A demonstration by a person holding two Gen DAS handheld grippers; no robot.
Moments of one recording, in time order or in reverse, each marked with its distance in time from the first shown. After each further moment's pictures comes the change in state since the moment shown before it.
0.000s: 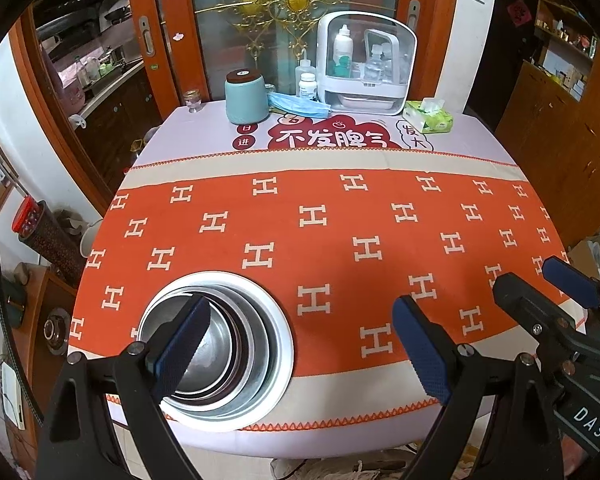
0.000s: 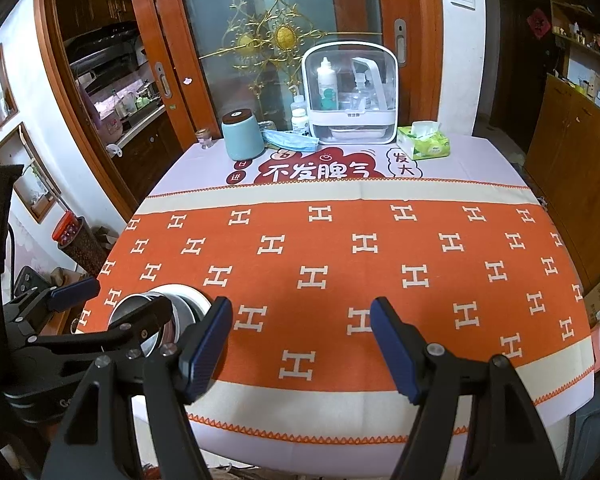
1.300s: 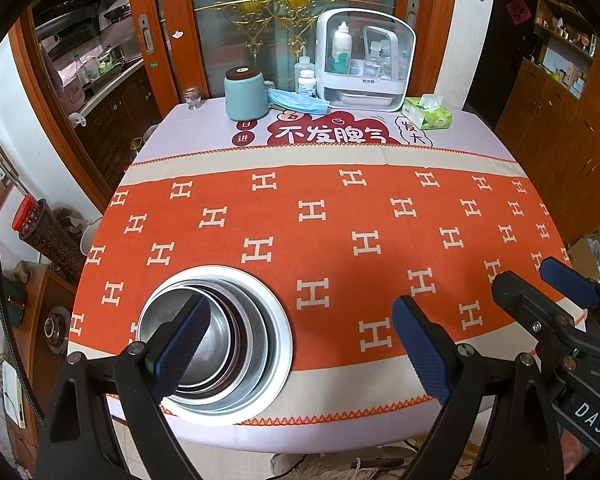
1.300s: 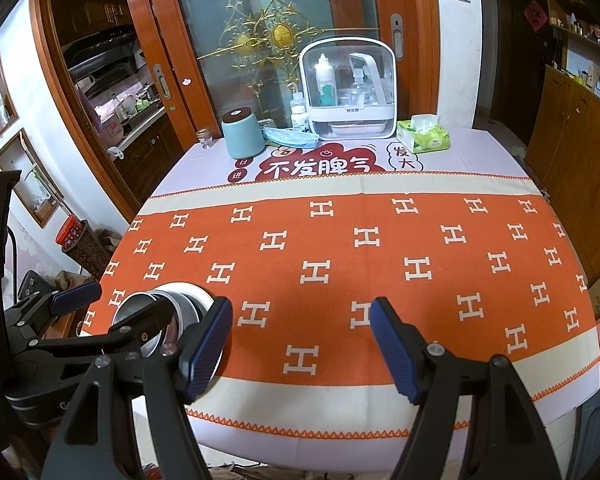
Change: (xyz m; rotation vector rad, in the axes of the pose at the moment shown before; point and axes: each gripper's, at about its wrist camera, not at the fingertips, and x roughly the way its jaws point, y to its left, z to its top) left arm -0.001 0.000 -0.004 0.001 0.007 -0.003; right arm -0.001 0.001 -0.005 0.012 0.007 0.008
